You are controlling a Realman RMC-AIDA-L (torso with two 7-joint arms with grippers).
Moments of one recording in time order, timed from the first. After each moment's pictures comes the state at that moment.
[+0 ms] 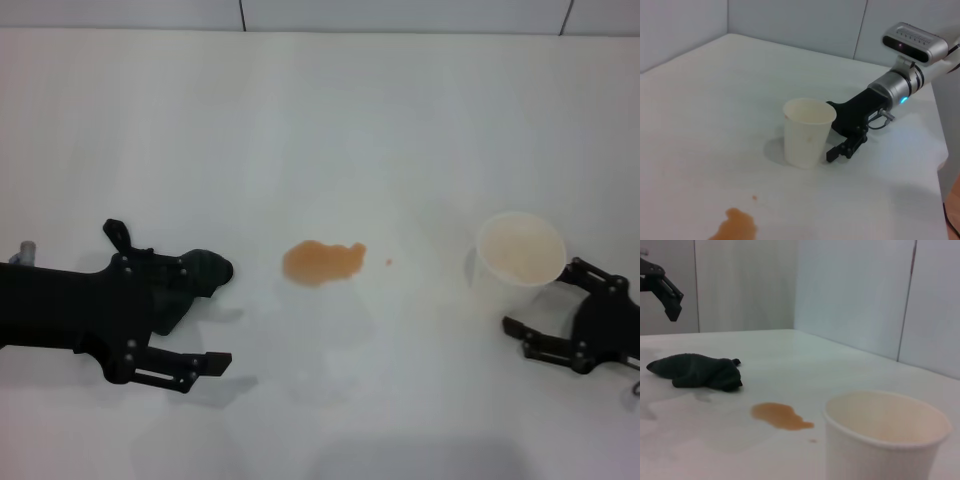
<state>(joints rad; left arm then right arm) -0.35 -2.08 0.94 1.14 2.07 1.83 -1.52 0.29 1.97 -1.23 -0.22 -1.19 -1.30 0.54</state>
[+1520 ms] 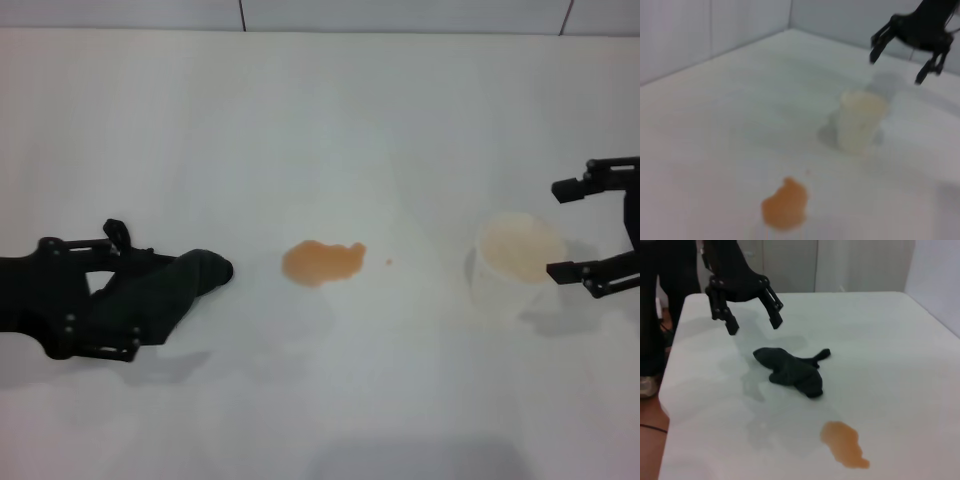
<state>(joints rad) -0.30 -2.05 0.86 1.22 2.08 1.82 -1.63 0.32 2.00 -0.97 -1.44 -2.00 -1.77 1.61</state>
